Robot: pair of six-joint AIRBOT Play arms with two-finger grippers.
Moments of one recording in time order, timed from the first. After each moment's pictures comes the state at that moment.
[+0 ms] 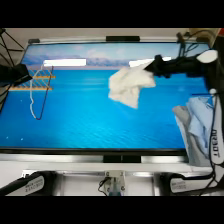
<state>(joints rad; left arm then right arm) 0.16 -1.21 1.49 1.26 -1.23 -1.59 -0.11 -1.57 1.64 -0.65 1.20 1.37</state>
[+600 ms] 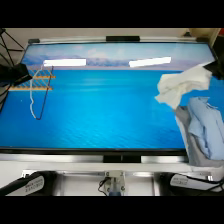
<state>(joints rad) 0.16 -1.21 1.49 1.26 -1.23 -1.59 -0.60 -1.46 1.68 -0.72 1.35 1.44</state>
